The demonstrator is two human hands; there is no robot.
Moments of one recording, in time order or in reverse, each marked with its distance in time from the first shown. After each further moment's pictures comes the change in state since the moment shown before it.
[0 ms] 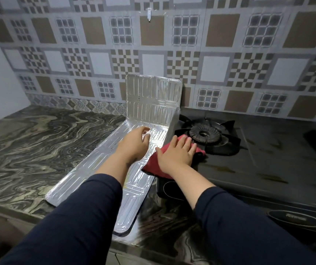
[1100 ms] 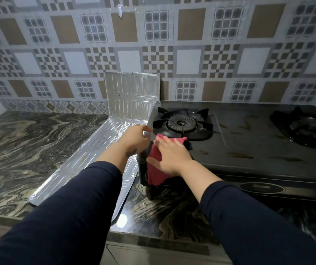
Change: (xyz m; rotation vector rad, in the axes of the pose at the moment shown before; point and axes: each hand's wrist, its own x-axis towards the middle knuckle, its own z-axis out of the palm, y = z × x) left_hand -0.008 0.047 0.028 0.105 -0.123 0.105; right_hand -0.033 0.080 -0.010 -0.077 0.039 -0.515
